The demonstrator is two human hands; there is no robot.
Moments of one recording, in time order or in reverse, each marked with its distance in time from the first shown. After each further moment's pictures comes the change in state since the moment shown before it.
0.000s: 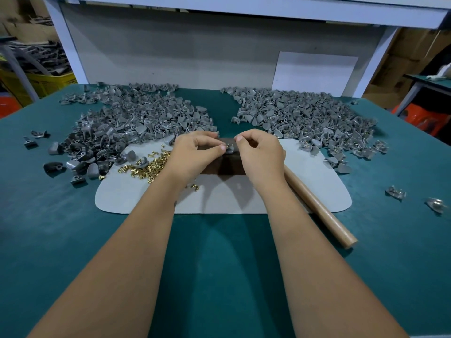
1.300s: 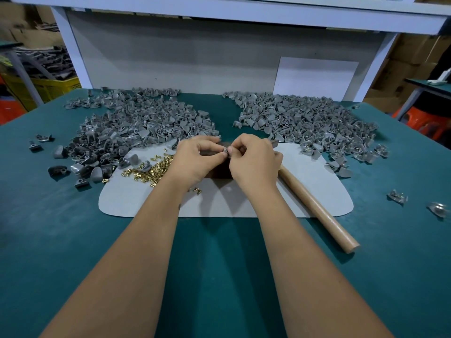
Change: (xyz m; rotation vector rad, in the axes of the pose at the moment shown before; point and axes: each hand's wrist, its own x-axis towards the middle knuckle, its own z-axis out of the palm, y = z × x) left_hand 0.004 -0.007 0.002 0.006 0.012 0.050; right_hand 0.001 0.001 0.020 -0.297 0.072 -0.106
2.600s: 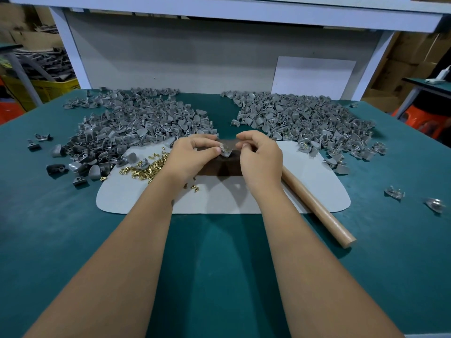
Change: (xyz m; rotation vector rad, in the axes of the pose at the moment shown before) left_hand -0.001 0.001 -0.004 -0.096 -0.022 -0.071; right_hand -0.006 0.010 -0.010 0.409 0.014 0.110
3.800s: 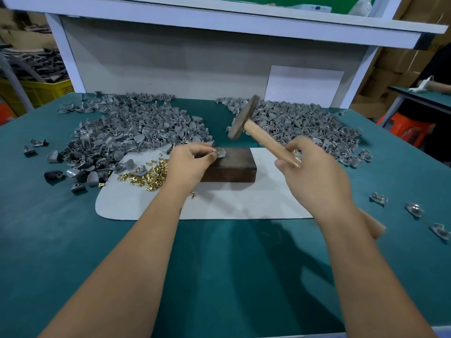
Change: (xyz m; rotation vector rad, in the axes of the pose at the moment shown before) left_hand 0.006 -0.007 0.010 0.121 0.179 0.015; right_hand -0.016 -0.023 -0.105 -0.621 -0.086 -0.002
